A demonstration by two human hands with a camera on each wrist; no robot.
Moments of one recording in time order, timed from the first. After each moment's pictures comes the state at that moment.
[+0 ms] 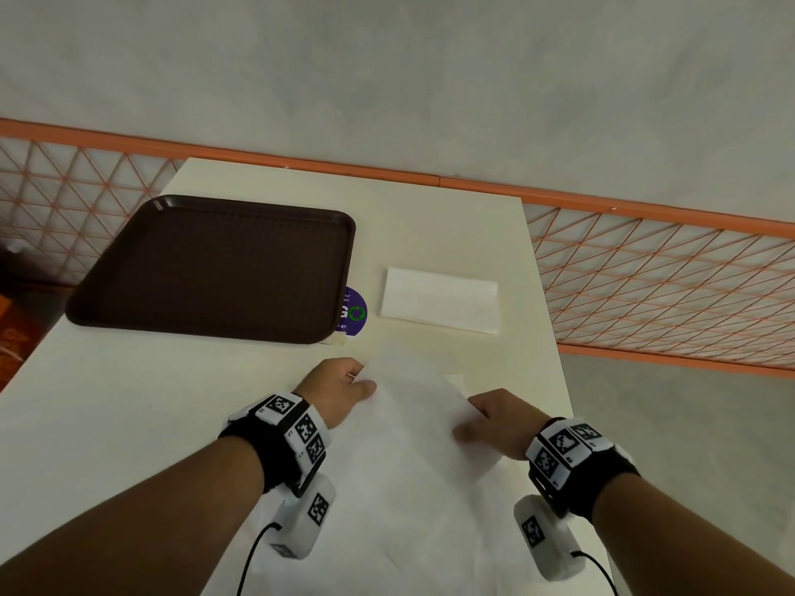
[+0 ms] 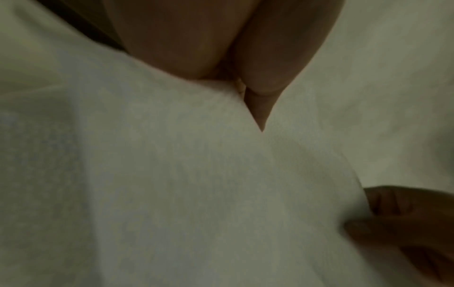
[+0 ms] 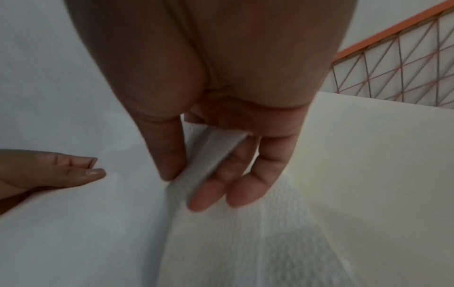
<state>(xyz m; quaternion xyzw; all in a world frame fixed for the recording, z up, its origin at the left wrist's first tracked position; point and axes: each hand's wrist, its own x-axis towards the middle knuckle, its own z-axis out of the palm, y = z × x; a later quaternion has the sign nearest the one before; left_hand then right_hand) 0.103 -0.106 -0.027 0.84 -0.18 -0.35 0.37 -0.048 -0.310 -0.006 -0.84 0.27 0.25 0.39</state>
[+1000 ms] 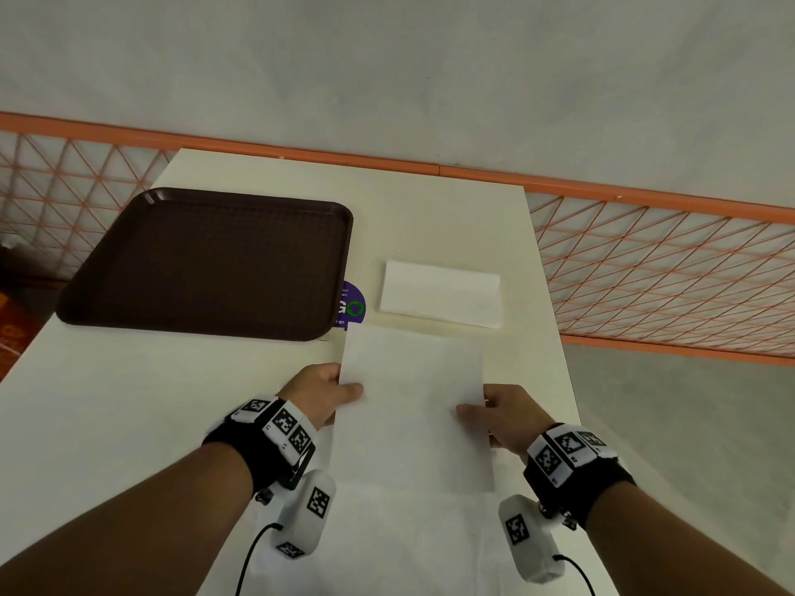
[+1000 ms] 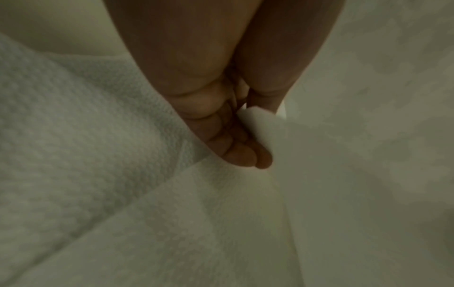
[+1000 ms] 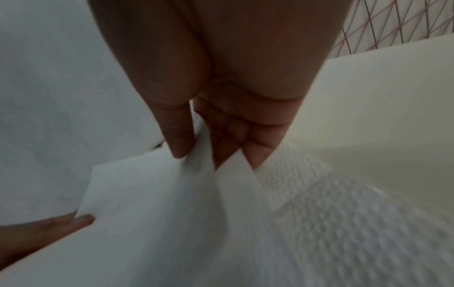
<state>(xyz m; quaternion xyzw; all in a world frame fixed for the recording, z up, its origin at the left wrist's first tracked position) 0.109 -0.097 -0.048 0.72 0.02 -0.45 0.52 -0.052 -0.314 -0.038 -0.69 0.39 0.12 0.60</state>
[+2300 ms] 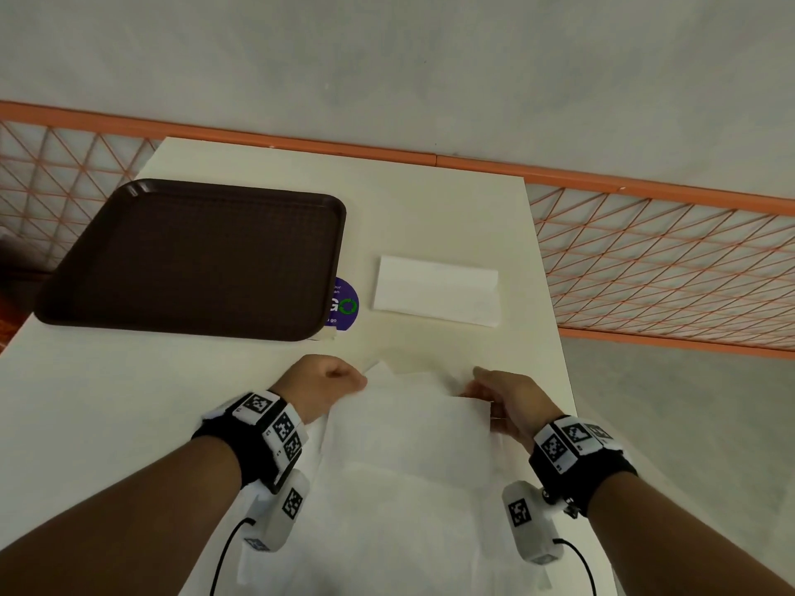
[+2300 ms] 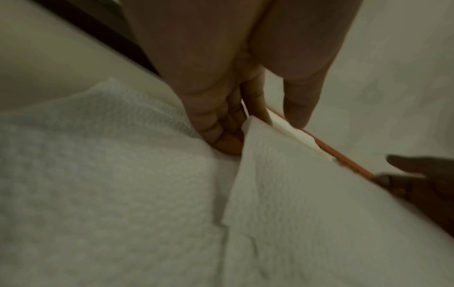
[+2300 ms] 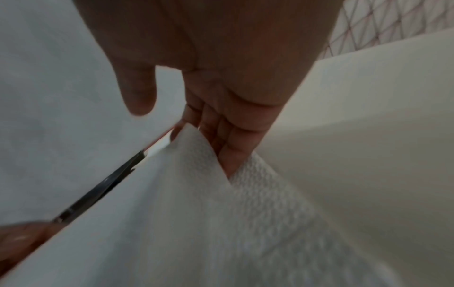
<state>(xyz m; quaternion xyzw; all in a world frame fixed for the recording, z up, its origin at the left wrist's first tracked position) 0.122 -0.107 -0.048 0.82 -0.10 -0.39 0.41 -0.042 -0.339 -0.047 -0.59 0.44 0.08 0.67</state>
